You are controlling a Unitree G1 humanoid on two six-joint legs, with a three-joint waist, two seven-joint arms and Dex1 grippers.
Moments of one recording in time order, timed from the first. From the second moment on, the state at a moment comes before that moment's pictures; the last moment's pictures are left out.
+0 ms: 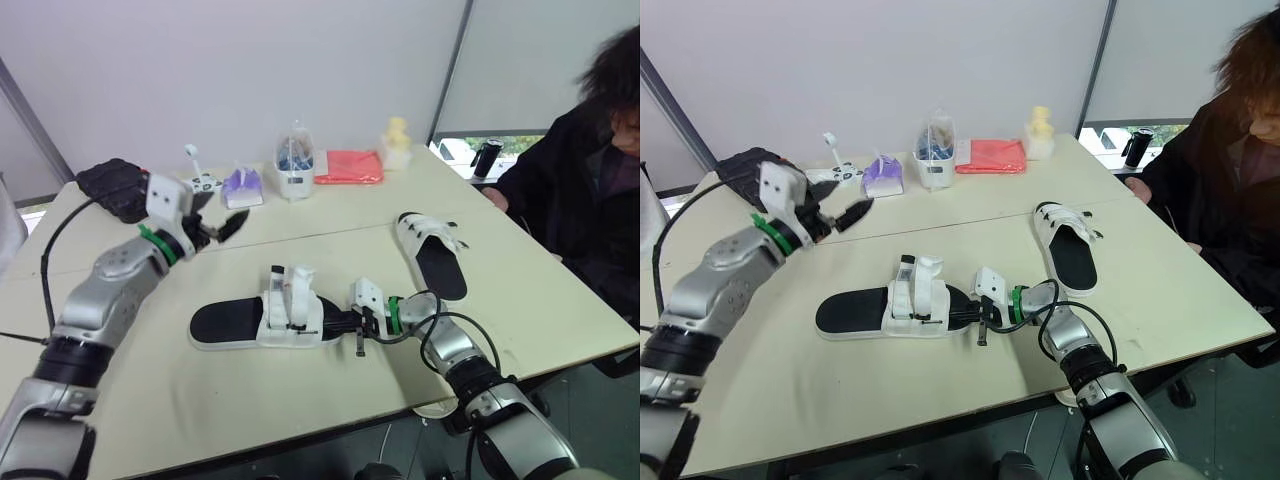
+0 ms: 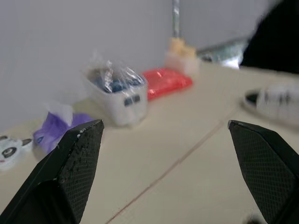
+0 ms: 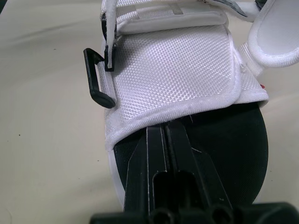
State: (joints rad) left arm -0.70 0.70 0.00 0.20 -0.77 0.31 -0.28; right arm -0.63 -0.32 0.31 0.60 0.10 -0.14 1.16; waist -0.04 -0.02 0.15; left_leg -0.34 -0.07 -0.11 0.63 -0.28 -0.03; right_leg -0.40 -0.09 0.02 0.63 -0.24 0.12
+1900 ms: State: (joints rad) left arm -0.60 0.50 -0.07 0.07 -0.75 0.91 -1.00; right arm -0.63 -0.30 0.31 0.63 0.10 -0.15 1.16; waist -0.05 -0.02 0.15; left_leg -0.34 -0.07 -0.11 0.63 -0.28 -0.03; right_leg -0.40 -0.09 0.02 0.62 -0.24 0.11
